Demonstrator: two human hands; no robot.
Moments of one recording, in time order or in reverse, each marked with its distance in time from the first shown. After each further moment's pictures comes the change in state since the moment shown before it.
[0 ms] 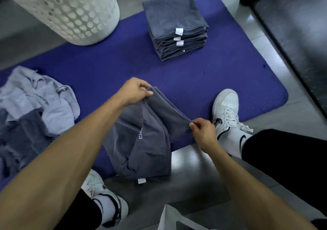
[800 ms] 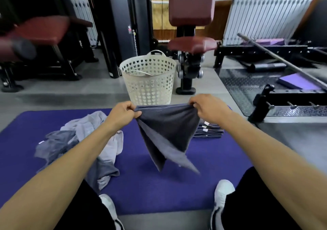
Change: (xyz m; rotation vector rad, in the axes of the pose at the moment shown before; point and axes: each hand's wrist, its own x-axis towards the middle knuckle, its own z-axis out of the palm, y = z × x) left_hand -0.251 0.009 -0.176 -0.382 0.686 0.064; right_hand -0.102 -0.339 -0.140 -0.821 0.080 -1.074
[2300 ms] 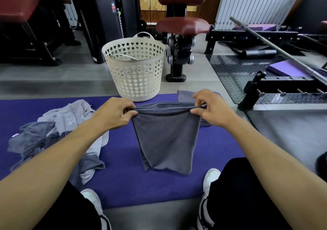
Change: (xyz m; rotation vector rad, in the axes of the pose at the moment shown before) left_hand 0.014 -0.024 0.032 0.537 -0.108 0.591; right_hand -0.031 0.050 0.038 0.405 0.114 0.063
